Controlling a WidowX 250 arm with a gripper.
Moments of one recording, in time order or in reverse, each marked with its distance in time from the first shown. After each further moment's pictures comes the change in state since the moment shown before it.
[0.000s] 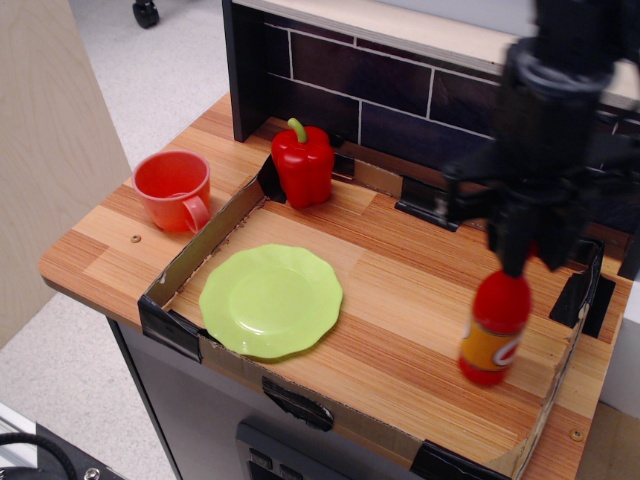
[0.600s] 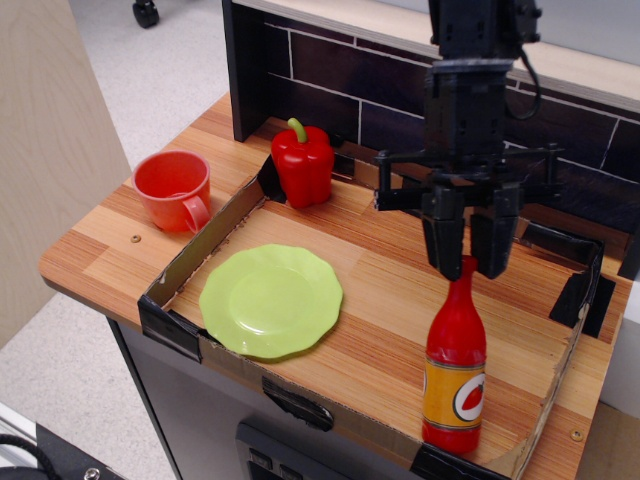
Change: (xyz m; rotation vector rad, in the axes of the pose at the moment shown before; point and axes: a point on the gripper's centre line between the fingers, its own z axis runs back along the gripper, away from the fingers) arm 0.011 0.024 -0.017 0.131 0.405 -0.058
